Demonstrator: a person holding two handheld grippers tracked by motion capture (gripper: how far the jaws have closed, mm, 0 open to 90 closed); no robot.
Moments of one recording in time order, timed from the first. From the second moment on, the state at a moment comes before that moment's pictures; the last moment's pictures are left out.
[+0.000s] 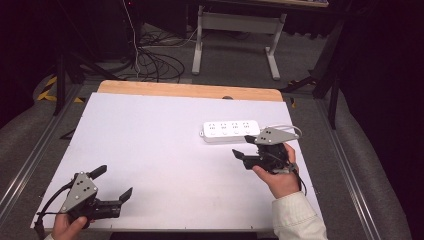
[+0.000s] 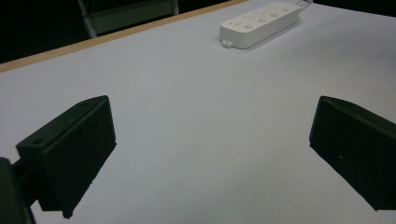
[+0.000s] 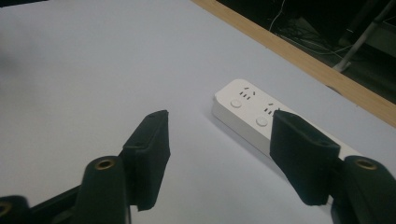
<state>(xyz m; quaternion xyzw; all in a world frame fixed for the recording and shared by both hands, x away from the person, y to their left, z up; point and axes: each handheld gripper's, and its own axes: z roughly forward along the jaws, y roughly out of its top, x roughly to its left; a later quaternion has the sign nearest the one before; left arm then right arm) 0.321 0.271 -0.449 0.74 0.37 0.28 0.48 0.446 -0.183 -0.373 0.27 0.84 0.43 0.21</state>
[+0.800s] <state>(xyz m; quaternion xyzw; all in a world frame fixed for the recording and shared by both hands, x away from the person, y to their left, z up) 0.311 0.277 -0.450 0.73 0.39 0.30 0.47 0.506 -0.172 -0.389 0.30 0.84 0.41 0.22</state>
